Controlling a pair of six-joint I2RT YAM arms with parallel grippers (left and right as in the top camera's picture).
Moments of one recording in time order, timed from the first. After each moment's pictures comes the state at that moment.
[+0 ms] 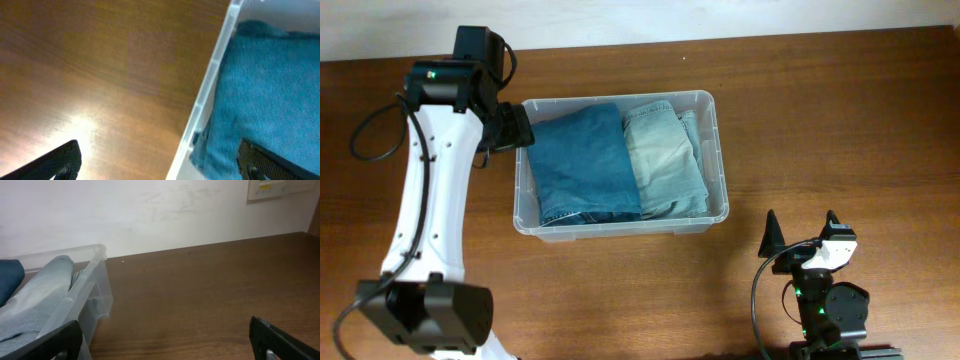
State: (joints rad) left arm -0.11 1.85 1.99 -1.48 -0.27 -0.36; right arm 0.00 0.02 0.01 -0.07 0.04 0.13
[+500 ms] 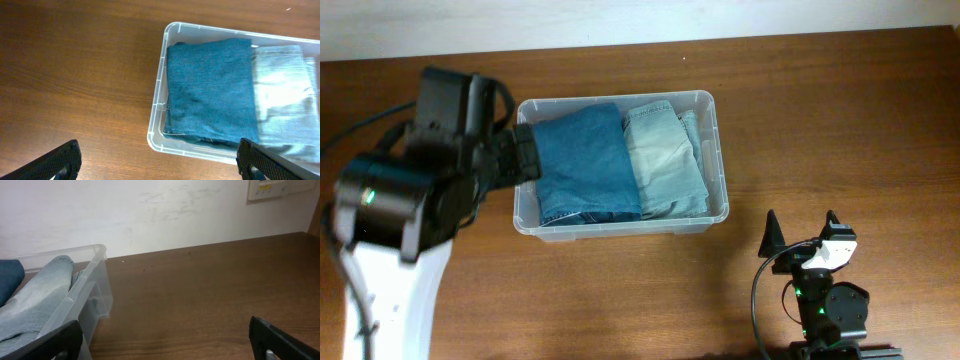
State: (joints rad) left arm -0.29 1.44 1.99 -1.52 -0.27 -0.36; right arm 0.00 0.02 0.01 -0.07 0.04 0.13
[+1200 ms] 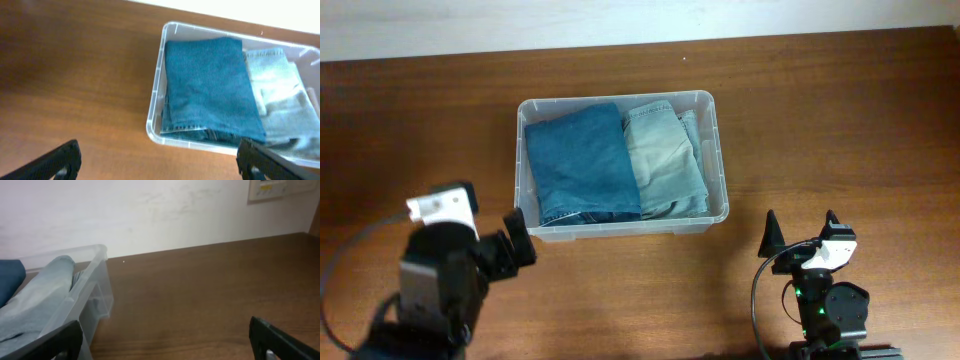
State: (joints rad) left arm -0.29 0.76 1.13 -1.04 -0.27 -0.36; right arm 0.00 0.01 0.01 -0.07 0.03 0.13
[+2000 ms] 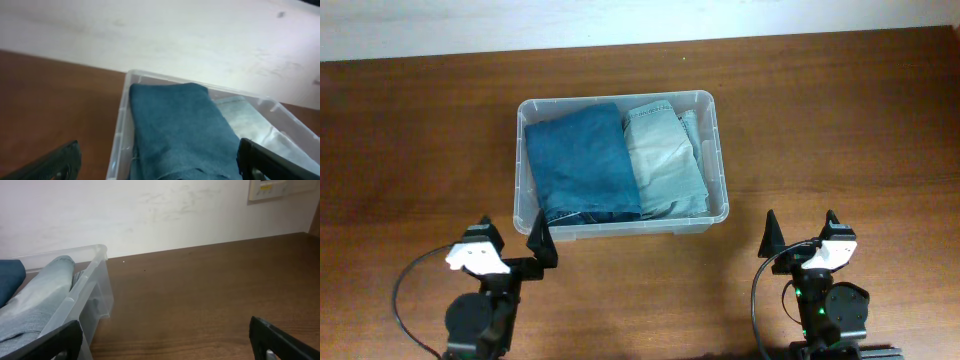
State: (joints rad) left arm -0.17 0.32 0.22 0.01 -0.05 -0.27; right arm 0.00 0.01 0.01 -0.07 0.03 0.13
